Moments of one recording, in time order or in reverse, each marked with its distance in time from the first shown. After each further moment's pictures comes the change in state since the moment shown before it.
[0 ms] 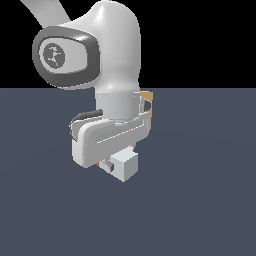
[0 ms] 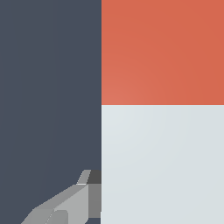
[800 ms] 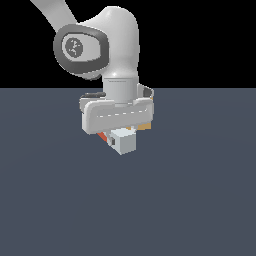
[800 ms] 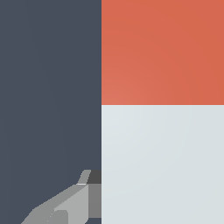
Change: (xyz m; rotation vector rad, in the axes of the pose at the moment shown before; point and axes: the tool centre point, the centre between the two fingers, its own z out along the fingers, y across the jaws) arm 0.044 0.055 -0.026 -0.001 0.000 0.290
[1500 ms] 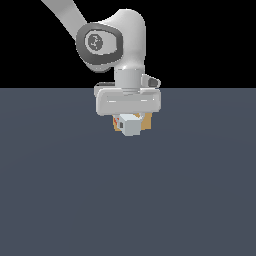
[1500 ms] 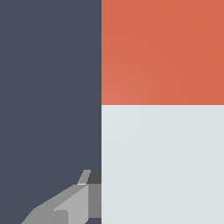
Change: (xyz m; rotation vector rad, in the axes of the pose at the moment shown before) arm 0.041 0.053 -0.025 0.000 -0.001 0.274
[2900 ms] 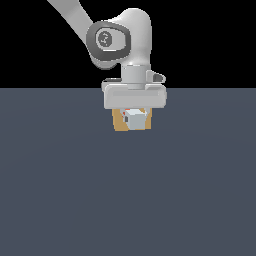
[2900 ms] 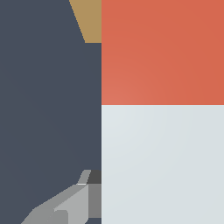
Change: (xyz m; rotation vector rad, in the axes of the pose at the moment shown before) arm 0.017 0.024 -0.012 -0.002 0.000 0.119
